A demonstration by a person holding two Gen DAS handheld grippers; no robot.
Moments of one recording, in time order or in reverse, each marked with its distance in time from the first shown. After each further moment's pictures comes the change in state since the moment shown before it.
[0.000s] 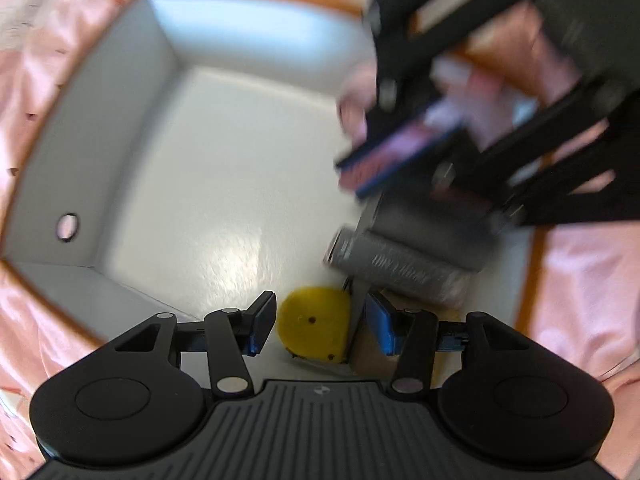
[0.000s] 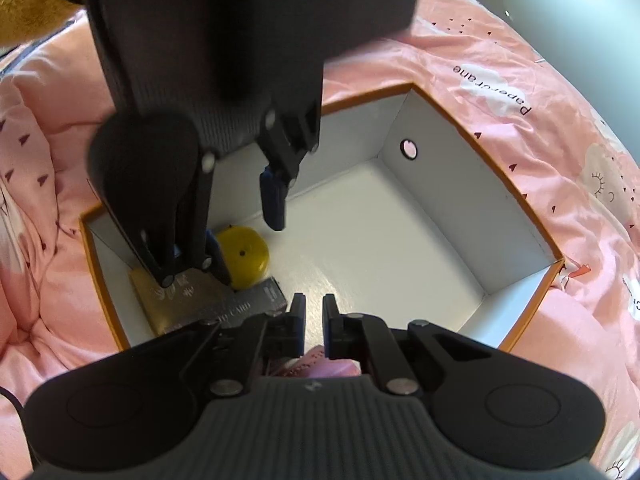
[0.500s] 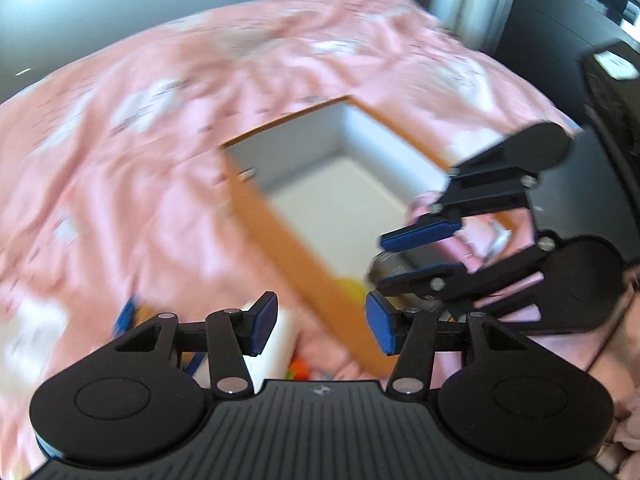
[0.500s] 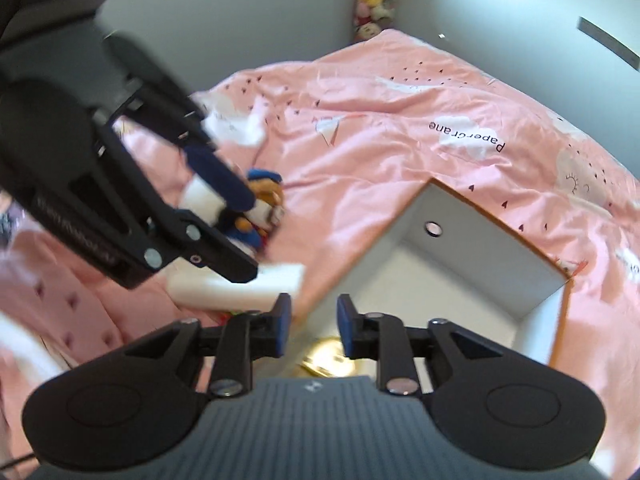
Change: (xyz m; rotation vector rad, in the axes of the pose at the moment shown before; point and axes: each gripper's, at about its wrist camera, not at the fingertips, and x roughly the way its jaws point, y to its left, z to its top) left arm -0.130 -0.043 -0.139 -0.529 -0.432 0.210; right arm -0.044 0.089 0.058 0.270 -0.199 -0.077
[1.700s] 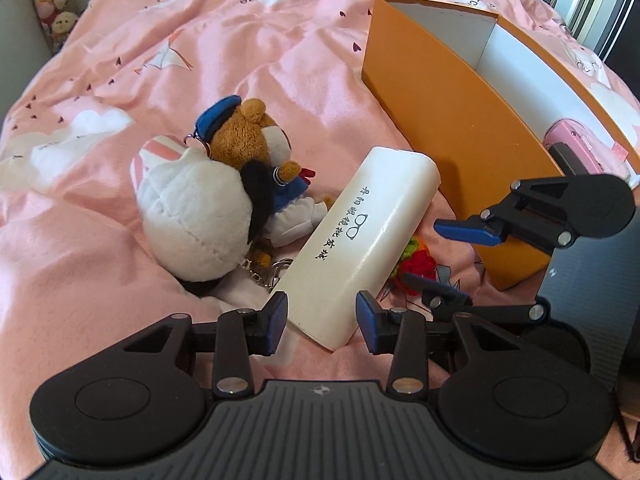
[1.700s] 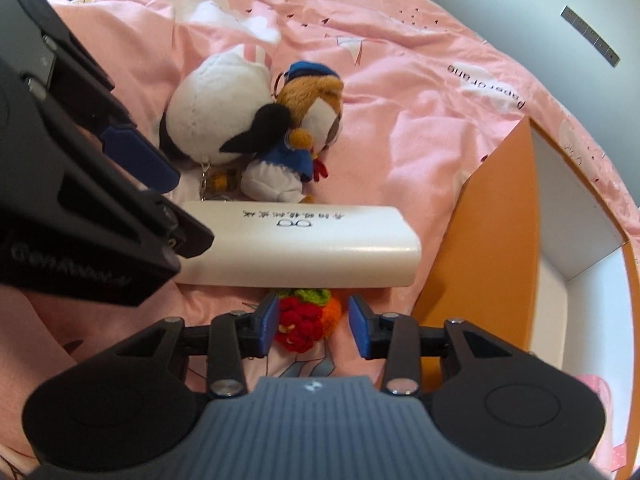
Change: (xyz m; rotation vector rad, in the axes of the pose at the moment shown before) left arm 0.065 0.075 -0.080 -0.261 0.104 0.143; right arm 0.146 0.107 -0.029 -0.047 0.174 -0.250
